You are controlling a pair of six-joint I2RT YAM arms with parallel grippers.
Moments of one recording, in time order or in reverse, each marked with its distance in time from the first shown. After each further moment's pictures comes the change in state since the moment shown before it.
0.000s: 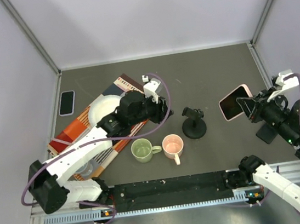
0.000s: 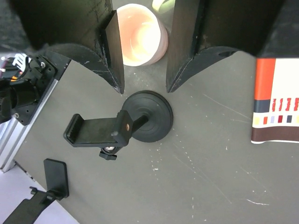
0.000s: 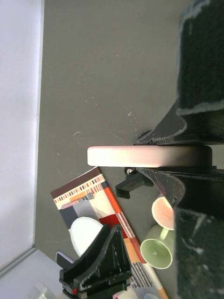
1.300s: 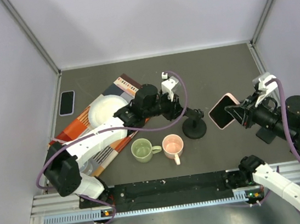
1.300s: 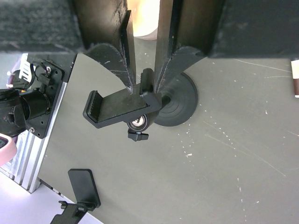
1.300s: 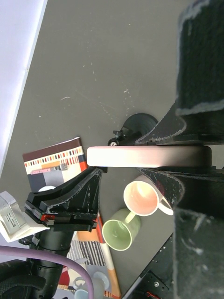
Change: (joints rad) left arm -0.029 0.238 0.096 0.141 0.169 0.085; right arm 0.000 0.022 -0.021 -0.022 -0.248 -0.116
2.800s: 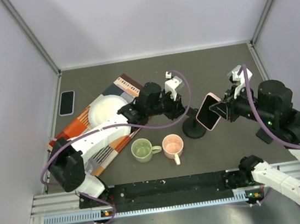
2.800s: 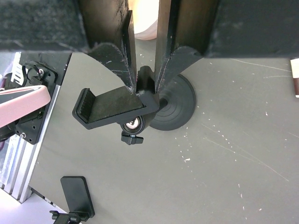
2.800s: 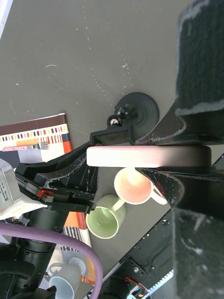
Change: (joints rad) left arm 0.001 0.055 0.038 -0.031 0.008 0.024; right arm 0.000 0.165 -0.020 0.047 -0.135 -0.006
